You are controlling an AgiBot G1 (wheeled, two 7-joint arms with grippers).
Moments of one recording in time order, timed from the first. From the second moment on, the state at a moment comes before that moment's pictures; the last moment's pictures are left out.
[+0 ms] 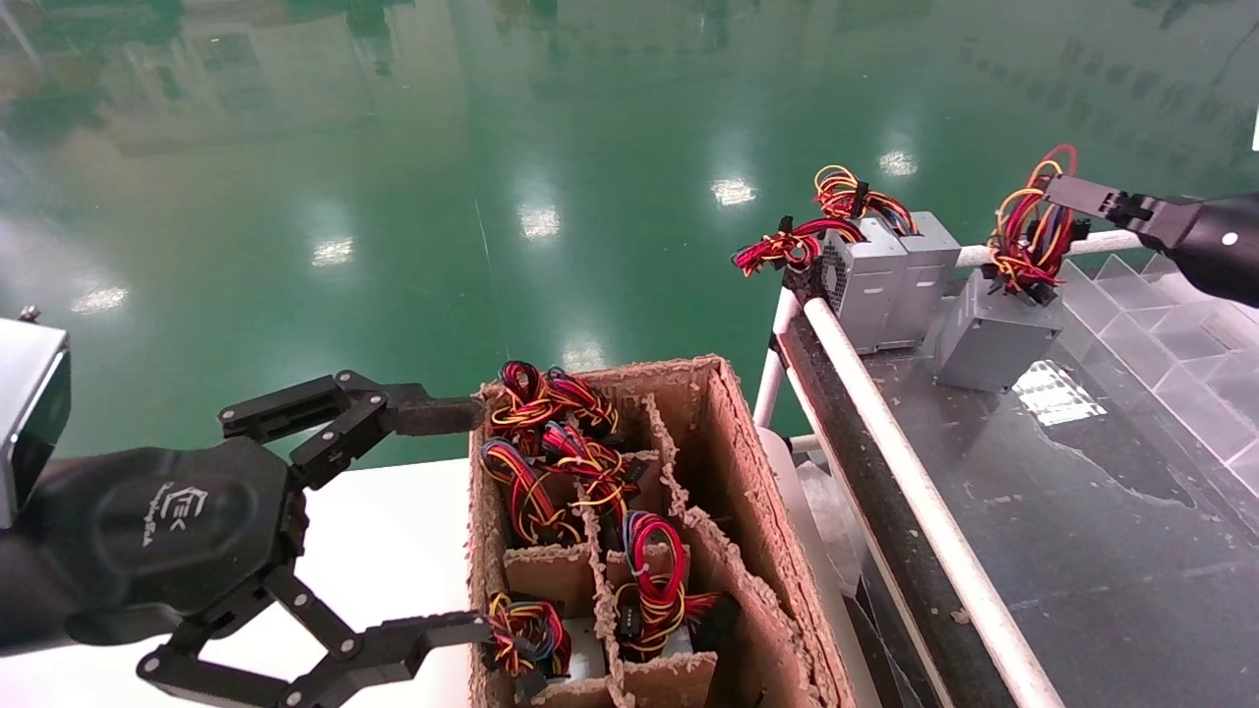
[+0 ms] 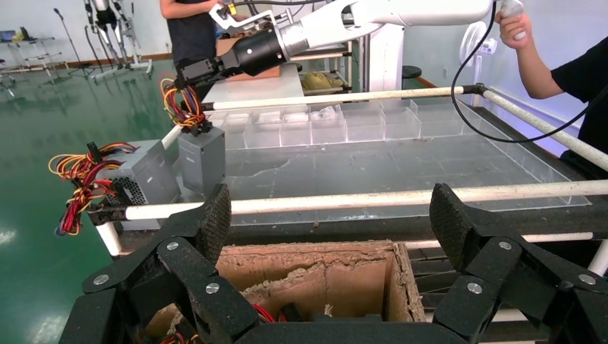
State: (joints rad) left arm -1.09 0.59 0.34 -1.28 0.69 1.47 -0.16; right arm 1.77 -0.90 -1.08 0.02 -0.53 -0.96 0.35
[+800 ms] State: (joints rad) left arm -1.09 0.59 0.34 -1.28 0.69 1.47 -0.16; right arm 1.78 -0.98 -1.09 0.01 -0.54 -1.07 0.34
